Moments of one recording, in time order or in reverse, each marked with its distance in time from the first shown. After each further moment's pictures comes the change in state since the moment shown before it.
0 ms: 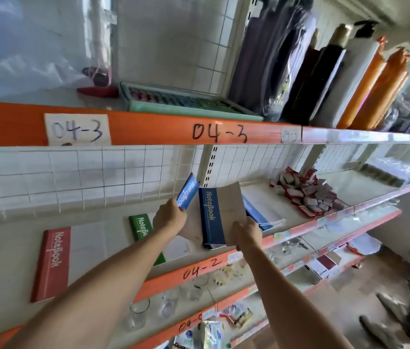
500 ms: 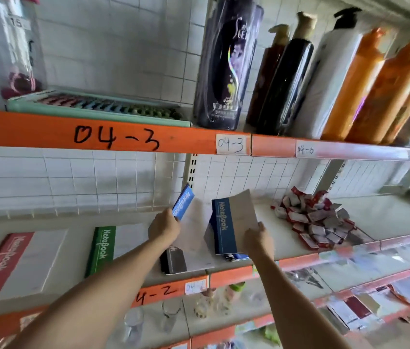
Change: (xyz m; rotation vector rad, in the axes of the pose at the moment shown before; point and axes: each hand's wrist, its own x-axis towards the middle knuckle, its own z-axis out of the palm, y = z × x) left_hand 0.025 0.090 0.091 0.127 0.137 -0.134; right_hand 0.154 0.047 -0.082 -0.080 -0.065 -0.055
